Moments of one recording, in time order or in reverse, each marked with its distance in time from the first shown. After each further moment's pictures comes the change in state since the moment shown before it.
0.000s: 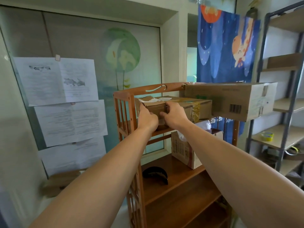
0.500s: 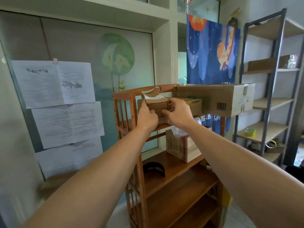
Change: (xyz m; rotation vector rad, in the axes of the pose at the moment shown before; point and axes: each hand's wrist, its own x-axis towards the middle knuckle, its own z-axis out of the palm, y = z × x) left_hand -0.051 0.020 -0.033 0.014 -0.083 0.174; right_hand -0.064 -0.036 -0.027 0.013 0.140 0.000
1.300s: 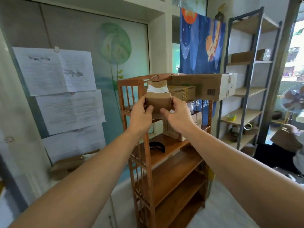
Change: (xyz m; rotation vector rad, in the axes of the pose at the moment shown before) left_hand -0.110 -0.009 -0.101 -0.110 -0.106 0.154; right_hand -0.135 -0.083 0.024 0.068 0.109 0.044
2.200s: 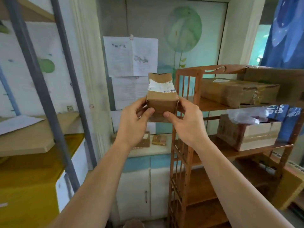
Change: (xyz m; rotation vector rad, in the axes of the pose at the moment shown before) left_hand -0.084 -0.008 -0.104 0.247 0.375 0.083; right_hand -0.036 -0.044 0.067 0.245 -0.318 -0.217
